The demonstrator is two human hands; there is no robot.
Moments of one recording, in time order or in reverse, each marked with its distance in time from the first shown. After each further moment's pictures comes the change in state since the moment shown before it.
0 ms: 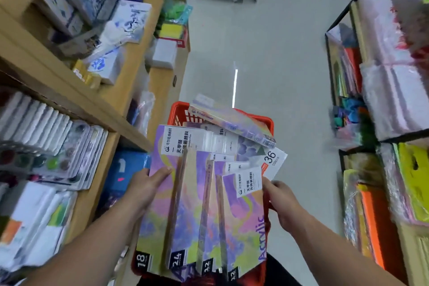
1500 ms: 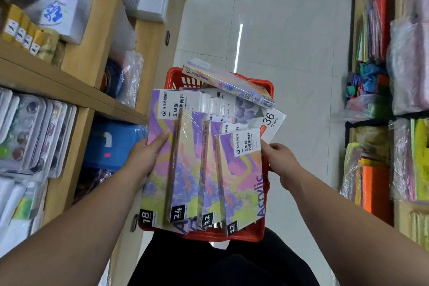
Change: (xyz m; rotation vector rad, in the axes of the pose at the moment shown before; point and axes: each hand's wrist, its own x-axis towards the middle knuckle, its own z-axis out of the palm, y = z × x) left_hand 0.058 0.005 0.041 -0.170 -0.071 -0.174; right_hand 0.080 -0.029 -0.003 -0.139 0.055 0.050
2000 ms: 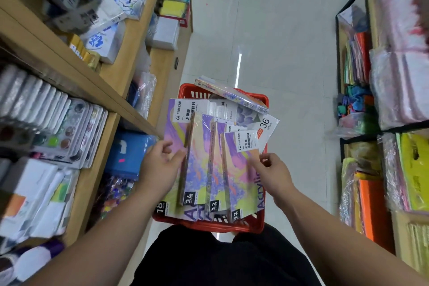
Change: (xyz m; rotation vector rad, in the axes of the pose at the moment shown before) left_hand -0.111 0.015 0.003 0.385 0.216 0.362; right_hand -0.089 0.007 0.015 -0.083 0.138 -0.179
